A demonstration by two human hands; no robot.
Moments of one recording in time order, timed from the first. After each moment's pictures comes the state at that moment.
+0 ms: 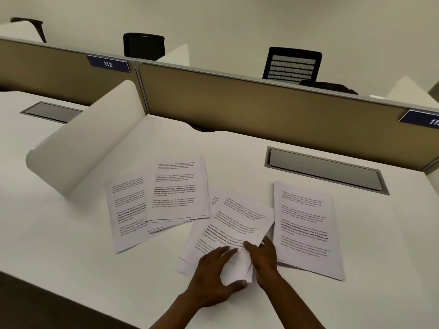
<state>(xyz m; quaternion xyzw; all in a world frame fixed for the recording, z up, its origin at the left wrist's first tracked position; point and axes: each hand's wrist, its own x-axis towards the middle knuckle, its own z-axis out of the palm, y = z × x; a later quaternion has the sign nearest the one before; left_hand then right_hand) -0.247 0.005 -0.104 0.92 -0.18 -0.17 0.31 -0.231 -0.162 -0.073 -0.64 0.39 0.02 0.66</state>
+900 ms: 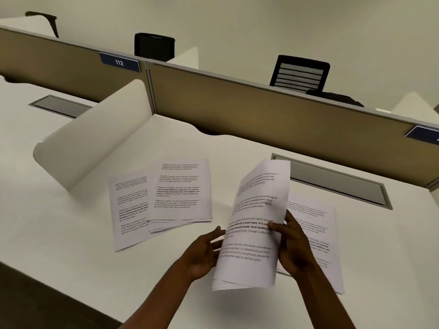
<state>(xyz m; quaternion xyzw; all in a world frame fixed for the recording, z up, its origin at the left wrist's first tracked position) -0.180 0.010 -0.055 0.39 0.22 -0.42 0.79 -0.214 -0.216 0.017 -0.53 0.16 0.04 0.83</state>
